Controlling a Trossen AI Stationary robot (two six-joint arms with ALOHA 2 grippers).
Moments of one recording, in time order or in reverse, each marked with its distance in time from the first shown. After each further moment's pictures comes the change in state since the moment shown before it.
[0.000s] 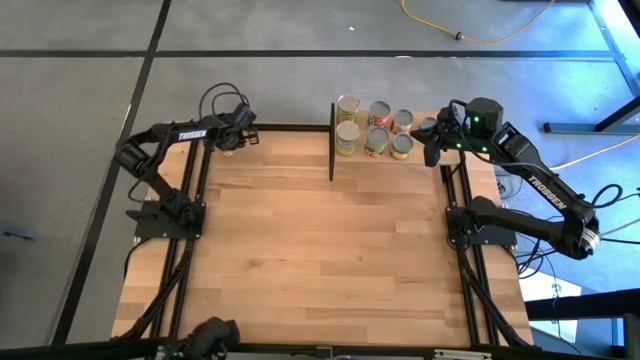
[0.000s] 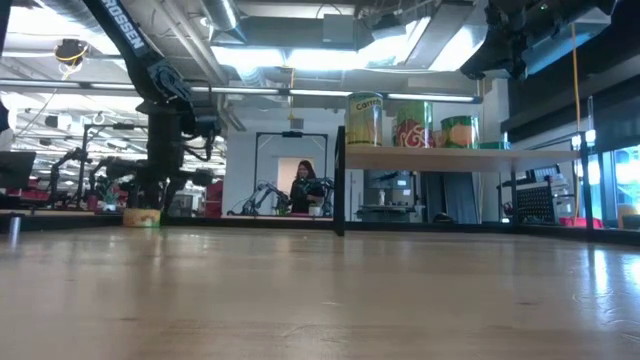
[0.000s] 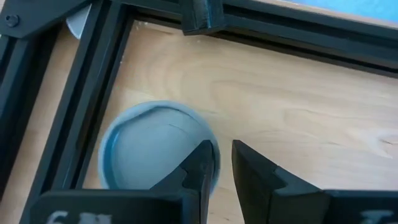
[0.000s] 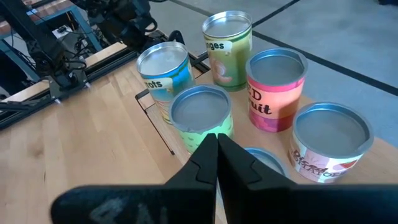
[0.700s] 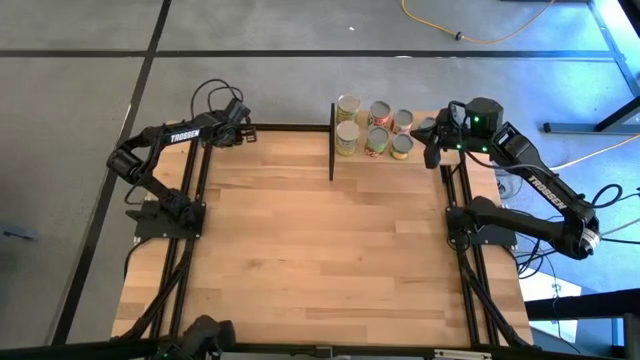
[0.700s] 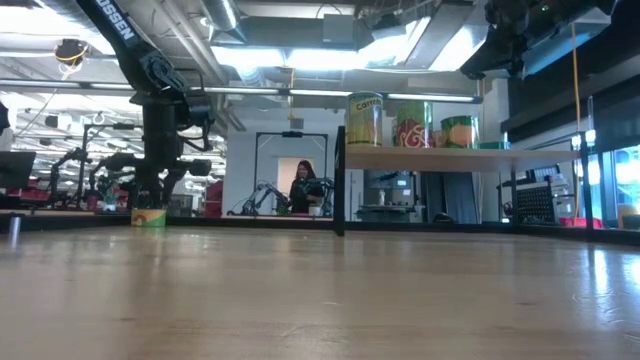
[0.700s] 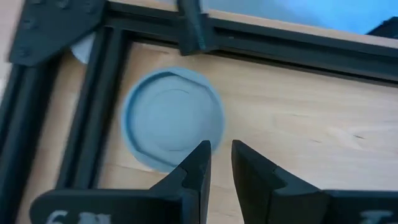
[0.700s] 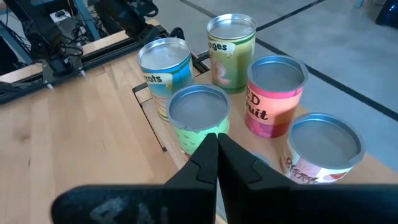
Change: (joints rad) left arm 0.044 -0.074 -0.004 -0.003 0.050 0.112; right arm 0.000 0.000 0.000 0.000 0.001 -0.100
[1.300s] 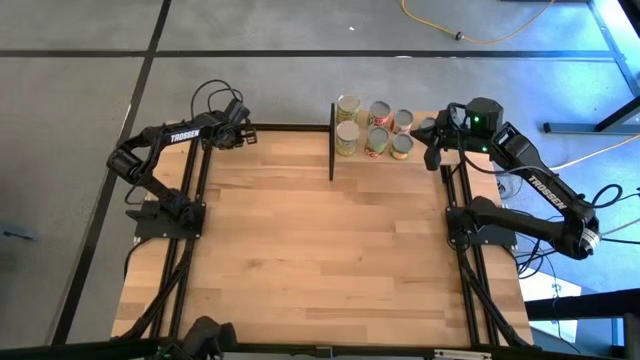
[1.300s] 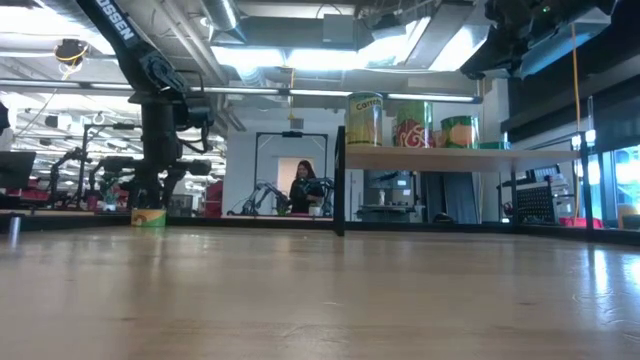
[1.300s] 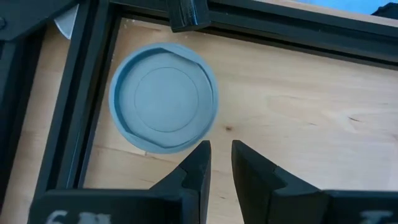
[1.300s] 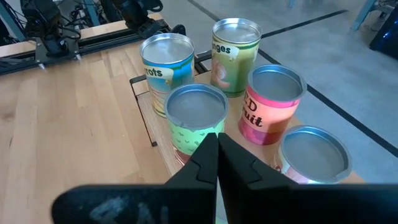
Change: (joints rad) left arm 0.001 0.000 0.000 -0.029 0.057 -0.025; right arm 0.000 -0.001 0.000 0.001 0.000 -0.132
